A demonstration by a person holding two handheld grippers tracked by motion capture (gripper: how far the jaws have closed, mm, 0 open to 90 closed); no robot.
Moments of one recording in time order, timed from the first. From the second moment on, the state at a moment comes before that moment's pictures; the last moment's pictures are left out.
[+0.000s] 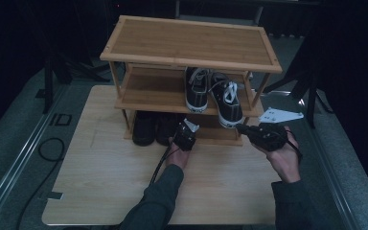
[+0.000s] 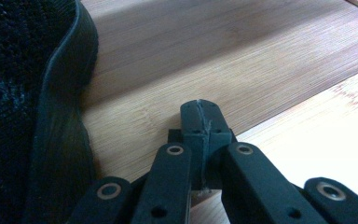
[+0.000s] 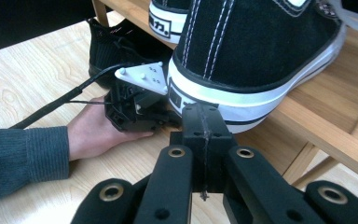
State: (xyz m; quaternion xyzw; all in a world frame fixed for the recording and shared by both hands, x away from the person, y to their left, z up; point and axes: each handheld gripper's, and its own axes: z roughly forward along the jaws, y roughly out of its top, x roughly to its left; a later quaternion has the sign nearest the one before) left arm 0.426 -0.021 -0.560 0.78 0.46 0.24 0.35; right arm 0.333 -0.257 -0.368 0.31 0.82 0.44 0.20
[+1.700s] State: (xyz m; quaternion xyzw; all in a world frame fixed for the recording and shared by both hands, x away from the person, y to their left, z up) left arm 0.426 -0.020 -0.560 0.78 0.46 0.24 0.35; right arm 0.364 -0.221 -0.389 0.33 0.79 0.46 0.22
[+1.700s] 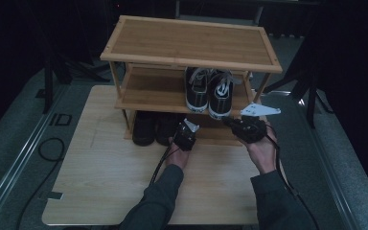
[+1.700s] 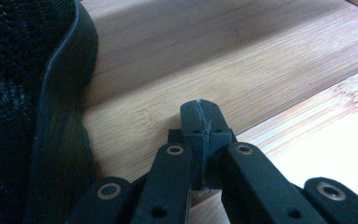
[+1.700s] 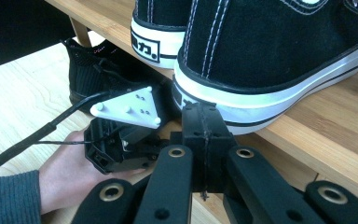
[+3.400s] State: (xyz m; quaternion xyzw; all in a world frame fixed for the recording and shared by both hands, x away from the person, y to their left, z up) left arm 0.426 -0.022 -0.561 0.78 0.46 0.24 0.36; right arm 0.372 -0.240 -0.389 0.35 0.78 0.46 0.23
